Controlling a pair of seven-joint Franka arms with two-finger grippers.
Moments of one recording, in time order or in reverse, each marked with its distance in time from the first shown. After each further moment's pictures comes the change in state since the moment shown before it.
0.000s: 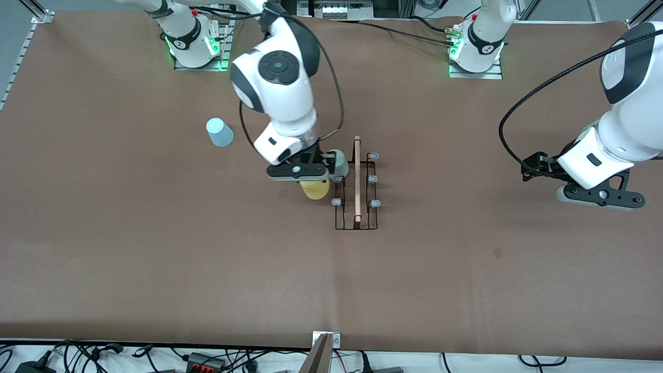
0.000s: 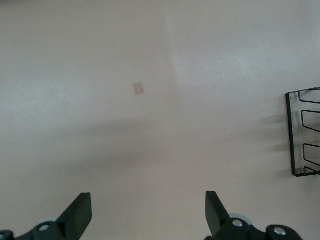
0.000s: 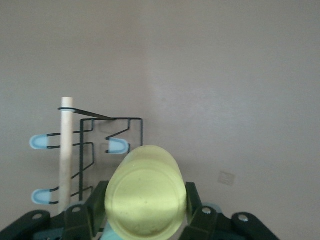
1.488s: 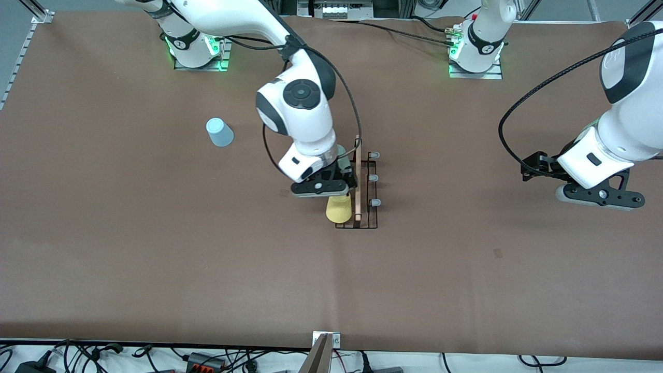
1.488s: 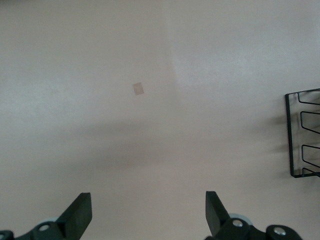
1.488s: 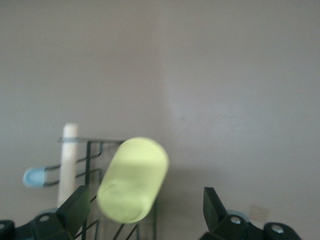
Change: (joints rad) left arm 0.000 -0.001 -0.002 0.000 0.000 0.000 0.000; right arm -0.003 0.113 -0.030 0.069 -0.001 0.107 -0.002
